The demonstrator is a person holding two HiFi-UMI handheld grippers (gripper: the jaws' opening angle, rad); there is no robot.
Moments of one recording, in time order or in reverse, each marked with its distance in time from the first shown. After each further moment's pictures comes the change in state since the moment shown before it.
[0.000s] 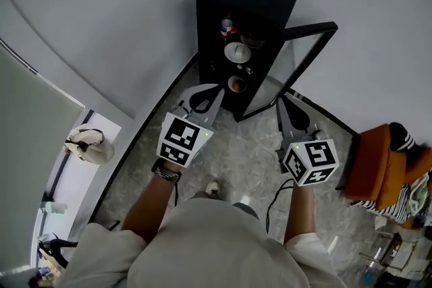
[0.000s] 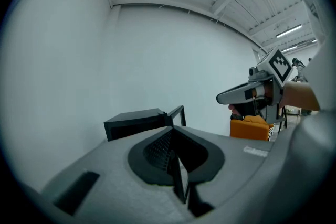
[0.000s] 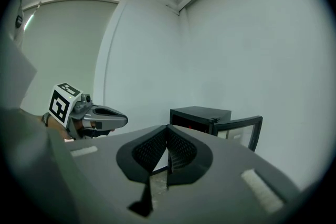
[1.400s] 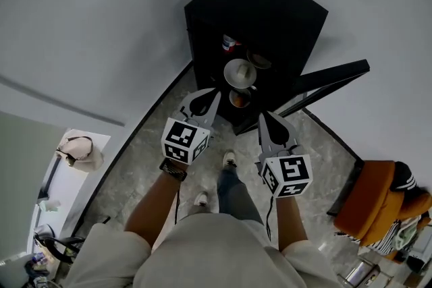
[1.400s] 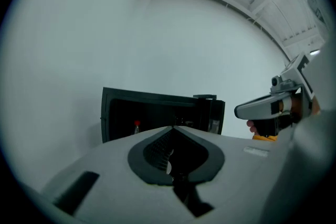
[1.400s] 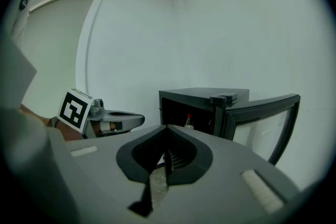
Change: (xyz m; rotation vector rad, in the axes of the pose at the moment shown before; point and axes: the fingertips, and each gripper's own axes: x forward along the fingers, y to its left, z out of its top) left arm 0.215 0.130 -0.094 -0.266 0.022 0.151; right arm 0.208 -0.111 -0.069 0.048 0.133 0.114
